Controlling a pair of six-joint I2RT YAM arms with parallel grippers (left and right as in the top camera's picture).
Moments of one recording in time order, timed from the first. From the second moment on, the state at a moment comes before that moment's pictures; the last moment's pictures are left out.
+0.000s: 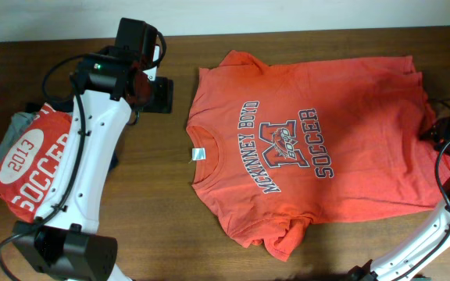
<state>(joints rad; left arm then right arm) -0.24 1.79 1.89 -1.26 -0.13 -0.13 -0.80 2.41 1.99 -1.16 -0.39 -0.30</state>
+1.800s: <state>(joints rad) -0.24 1.79 1.89 -1.25 -0.17 -0.11 -0.90 2.35 2.04 -1.15 -0.31 -0.01</state>
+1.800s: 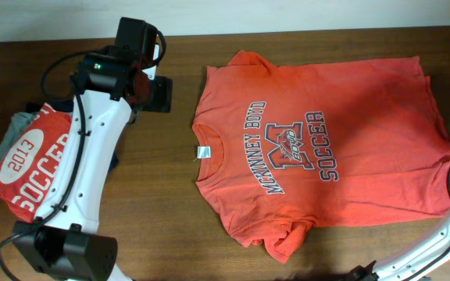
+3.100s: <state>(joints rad) -0.32 2.17 1.51 -0.55 0.21 0.30 -0.60 2.00 2.13 -1.51 -0.52 0.06</state>
